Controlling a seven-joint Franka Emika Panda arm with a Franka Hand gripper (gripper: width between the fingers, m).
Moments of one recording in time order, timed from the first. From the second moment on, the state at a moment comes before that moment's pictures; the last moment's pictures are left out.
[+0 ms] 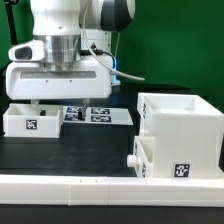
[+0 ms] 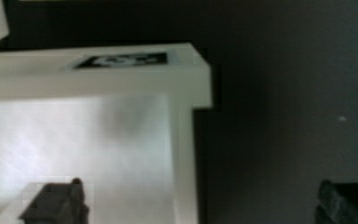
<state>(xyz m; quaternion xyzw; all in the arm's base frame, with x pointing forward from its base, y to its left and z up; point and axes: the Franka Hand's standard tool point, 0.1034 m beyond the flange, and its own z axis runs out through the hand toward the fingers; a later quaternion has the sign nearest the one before) 0.391 -0.083 0.011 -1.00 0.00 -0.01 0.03</state>
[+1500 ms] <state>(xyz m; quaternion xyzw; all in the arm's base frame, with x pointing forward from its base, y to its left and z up) 0.392 -0.082 0.005 -1.00 -0.01 -0.02 0.02</state>
